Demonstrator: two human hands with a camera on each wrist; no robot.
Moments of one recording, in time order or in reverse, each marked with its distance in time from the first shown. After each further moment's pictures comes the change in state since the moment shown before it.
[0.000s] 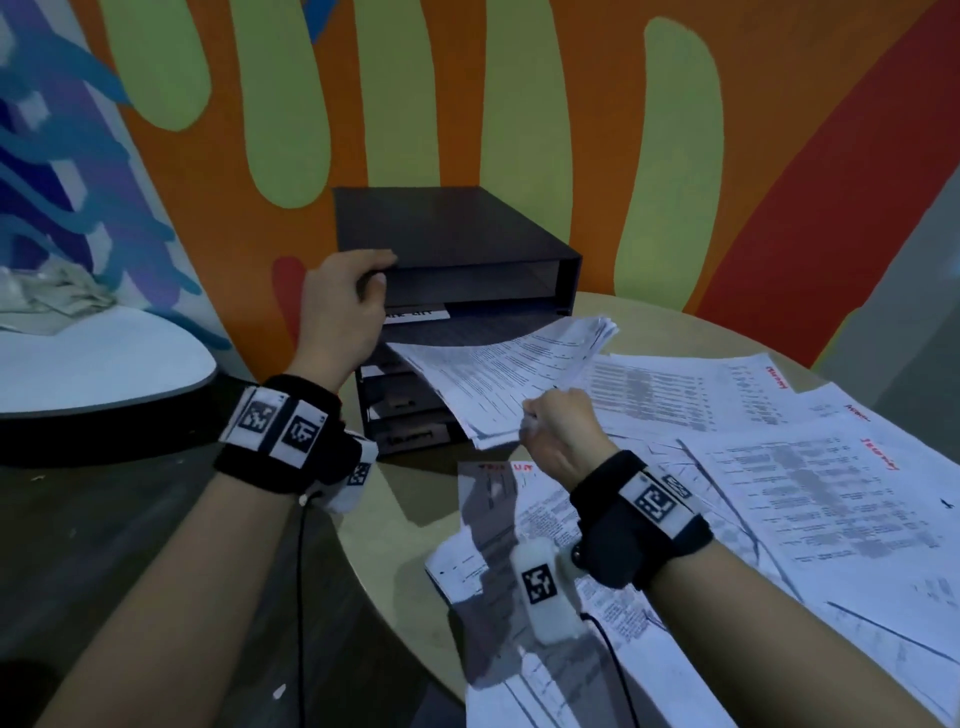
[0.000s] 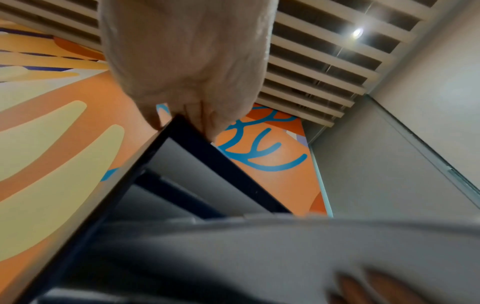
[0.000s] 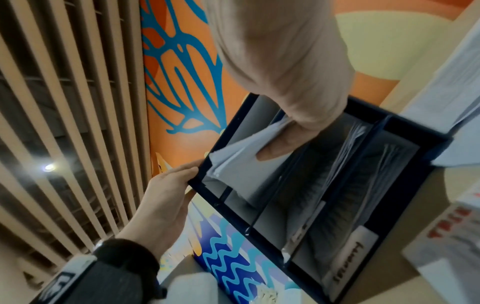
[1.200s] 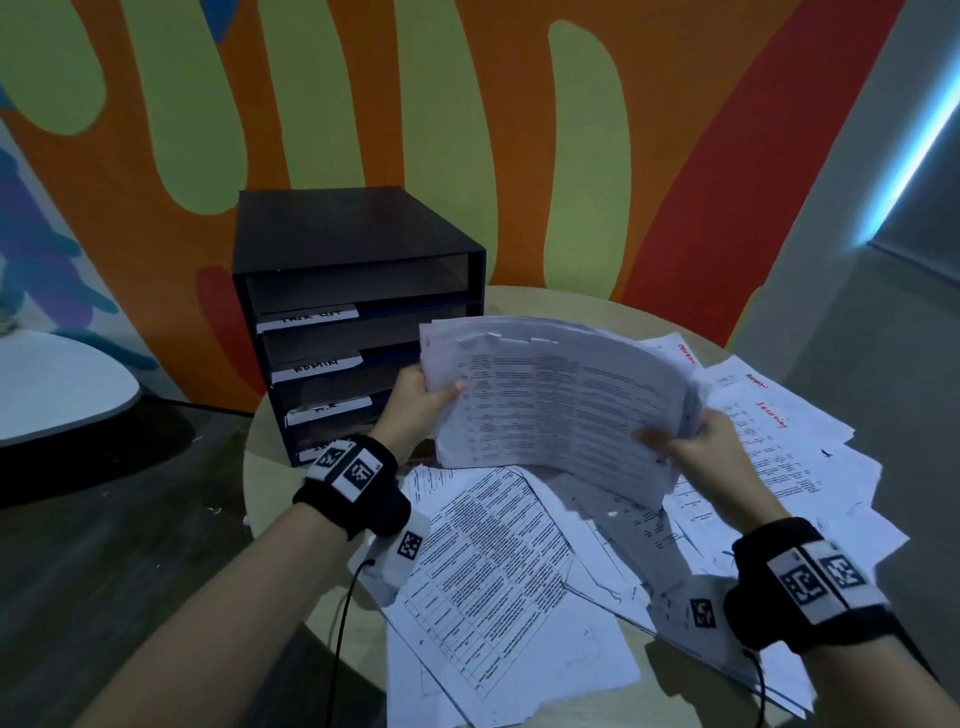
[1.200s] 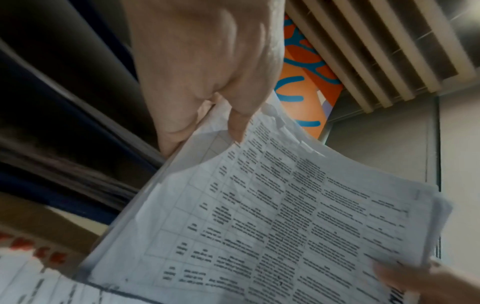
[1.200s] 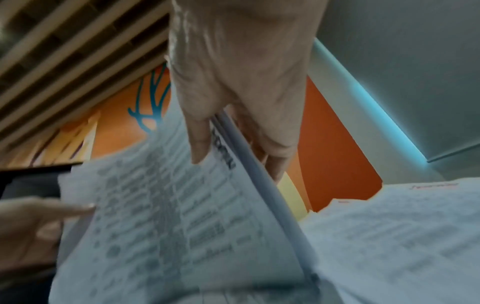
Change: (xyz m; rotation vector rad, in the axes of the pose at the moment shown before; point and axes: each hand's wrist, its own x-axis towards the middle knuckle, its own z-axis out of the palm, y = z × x) left_hand -0.076 0.062 0.132 -0.758 -0.508 -0.517; right_hand -0.027 -0.036 -0.219 -0.562 0.042 -0.594
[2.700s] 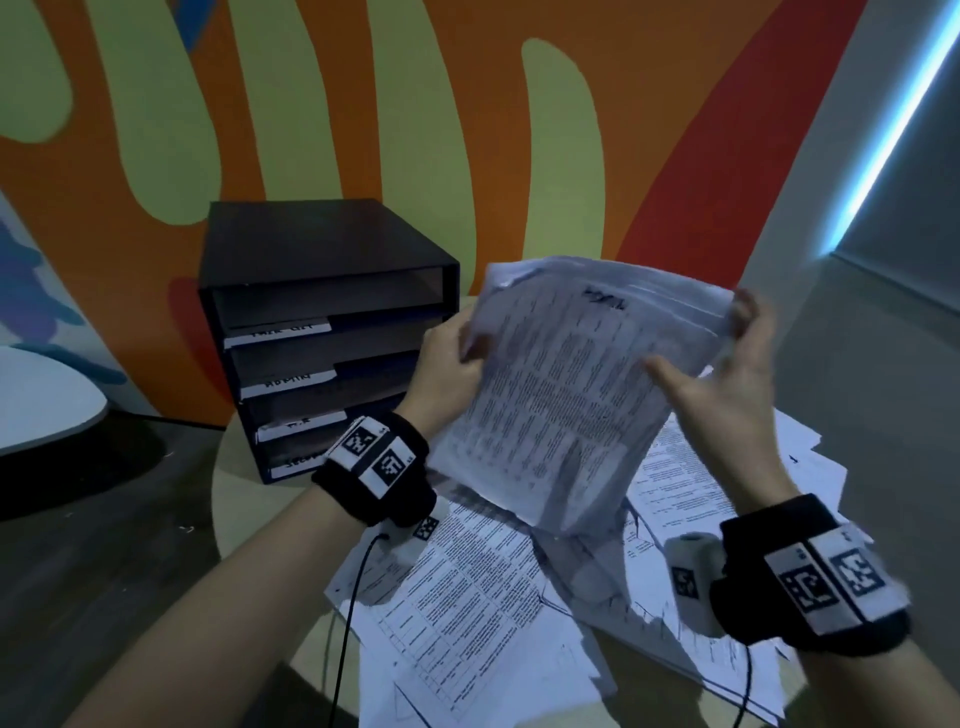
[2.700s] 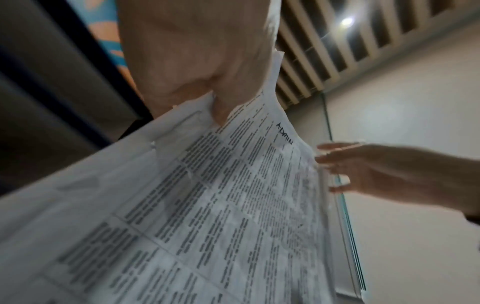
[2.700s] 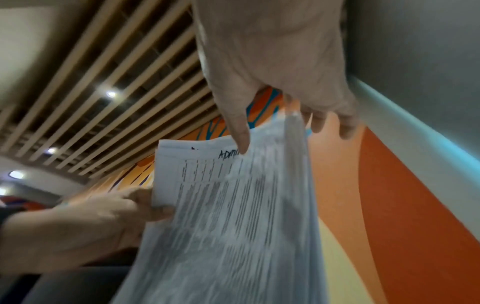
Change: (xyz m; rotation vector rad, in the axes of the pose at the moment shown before) left_hand 0.012 0.051 0.046 0.206 -0.008 0.564; right_hand 0.003 -0.065 -0.012 -0.099 0.404 -0.393
